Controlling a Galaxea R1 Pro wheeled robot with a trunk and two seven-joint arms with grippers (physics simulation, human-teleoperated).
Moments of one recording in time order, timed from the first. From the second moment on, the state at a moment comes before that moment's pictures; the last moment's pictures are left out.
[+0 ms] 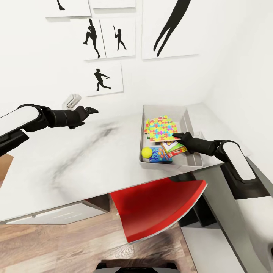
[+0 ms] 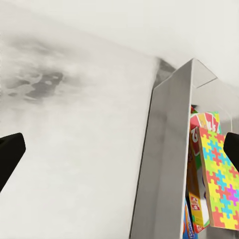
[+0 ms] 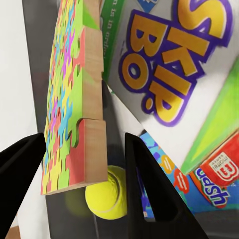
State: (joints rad) left arm -1.54 0.71 -1.11 -1.44 2.14 0.27 0.63; right arm -0.92 -0.29 0.16 -1.33 -1.60 0.72 -0.53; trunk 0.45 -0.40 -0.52
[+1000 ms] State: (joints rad) left arm -1.54 0.71 -1.11 -1.44 2.14 0.27 0.62; right arm -0.94 -0.29 0.16 -1.32 -1.60 0.72 -0.53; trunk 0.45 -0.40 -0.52
